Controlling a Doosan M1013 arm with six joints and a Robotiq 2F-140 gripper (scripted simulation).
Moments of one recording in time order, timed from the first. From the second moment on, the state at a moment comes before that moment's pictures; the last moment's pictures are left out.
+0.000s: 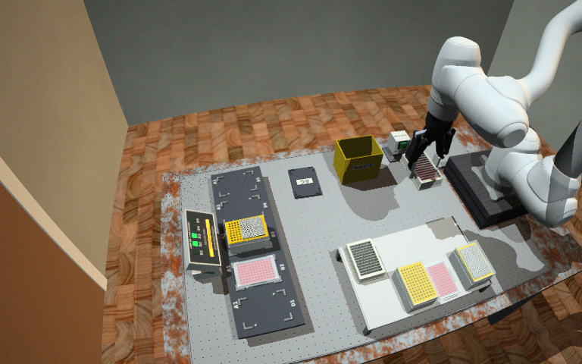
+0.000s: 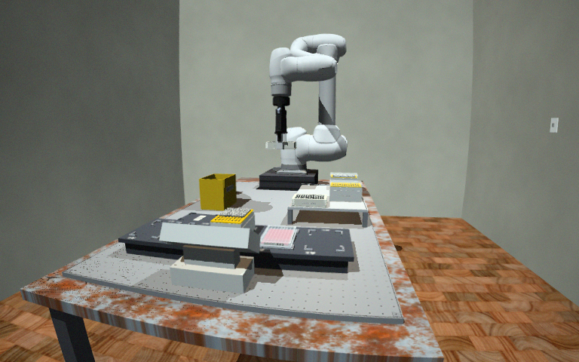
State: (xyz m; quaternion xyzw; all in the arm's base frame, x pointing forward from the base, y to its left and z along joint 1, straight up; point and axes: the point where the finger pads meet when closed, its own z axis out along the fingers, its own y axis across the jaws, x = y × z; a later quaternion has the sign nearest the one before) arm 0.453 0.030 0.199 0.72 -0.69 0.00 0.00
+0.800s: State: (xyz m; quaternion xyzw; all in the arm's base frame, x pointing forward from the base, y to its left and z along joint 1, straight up) arm 0.499 0.031 0.198 0.72 -0.69 0.00 0.00
